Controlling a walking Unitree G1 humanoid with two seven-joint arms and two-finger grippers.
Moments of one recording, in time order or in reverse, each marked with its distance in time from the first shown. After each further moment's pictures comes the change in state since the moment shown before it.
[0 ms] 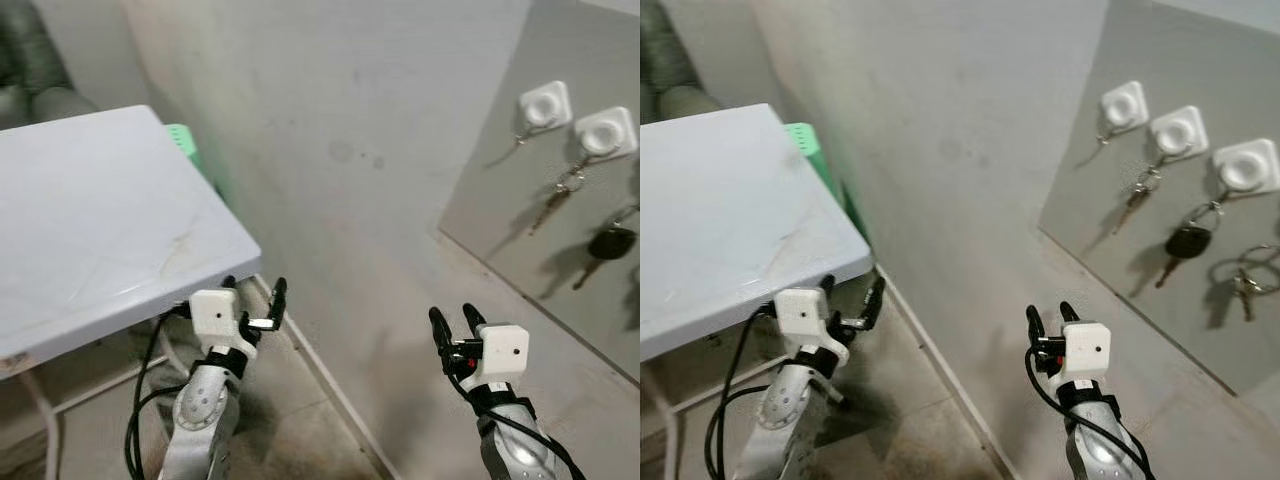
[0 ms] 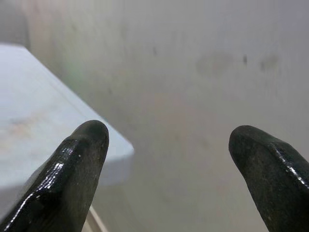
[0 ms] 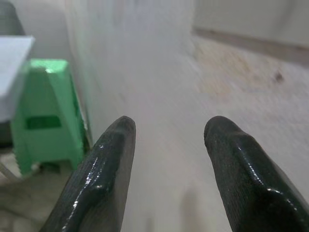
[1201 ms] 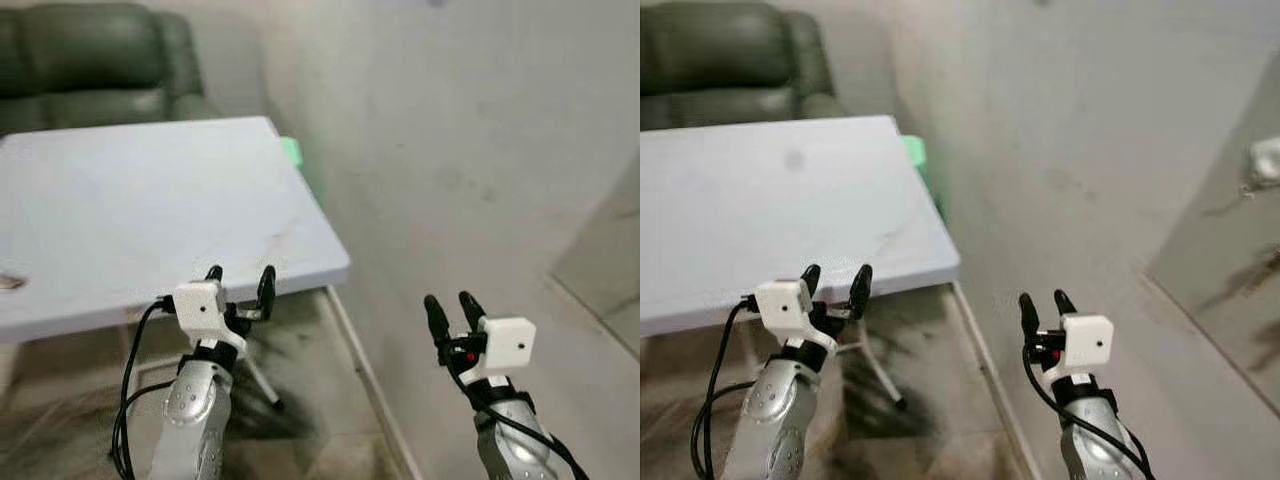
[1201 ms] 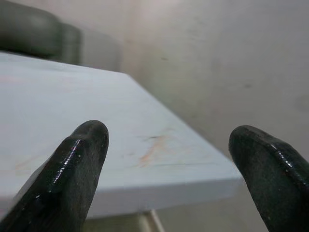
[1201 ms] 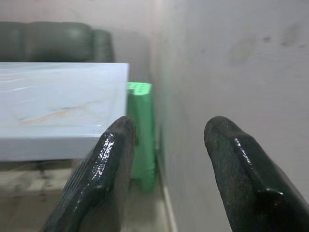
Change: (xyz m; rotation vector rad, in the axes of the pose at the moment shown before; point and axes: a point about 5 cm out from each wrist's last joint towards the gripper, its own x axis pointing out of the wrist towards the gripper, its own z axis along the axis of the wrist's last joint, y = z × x) left arm 0.000 0.005 0.000 -0.022 0.018 0.042; right arm 0.002 0.004 0.014 0.023 -0.019 0.027
